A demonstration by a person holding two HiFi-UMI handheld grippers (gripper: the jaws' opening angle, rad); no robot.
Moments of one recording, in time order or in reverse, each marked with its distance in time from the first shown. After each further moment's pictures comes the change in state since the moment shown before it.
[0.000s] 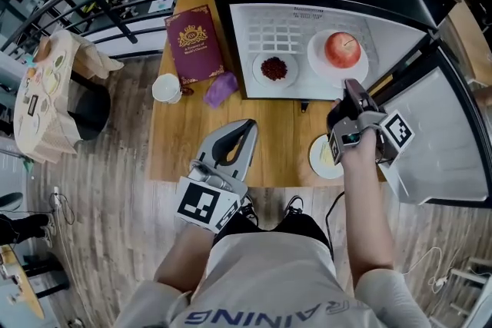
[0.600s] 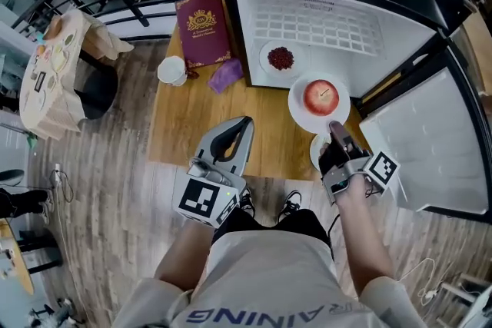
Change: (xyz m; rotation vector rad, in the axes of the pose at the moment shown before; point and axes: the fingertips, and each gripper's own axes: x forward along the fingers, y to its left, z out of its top) left arm -0.014 -0.008 -0.025 0.002 0.042 0.116; right arm -0.072 -0.083 -0.051 -0.102 0.310 -0.058
